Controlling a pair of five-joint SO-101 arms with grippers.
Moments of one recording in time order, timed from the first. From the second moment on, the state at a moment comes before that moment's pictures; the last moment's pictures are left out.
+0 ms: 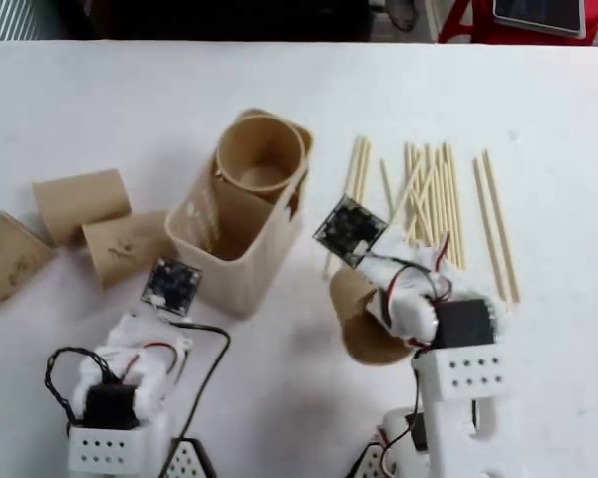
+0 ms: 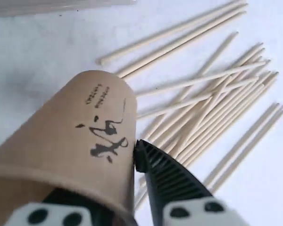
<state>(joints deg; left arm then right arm) -4.5 -104.1 97.1 73.4 -12.6 -8.5 -54.2 45.5 77.1 49.5</state>
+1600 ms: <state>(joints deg) -4.5 -104.1 97.1 73.4 -12.6 -24.7 -15.3 -12.9 81.2 6.3</state>
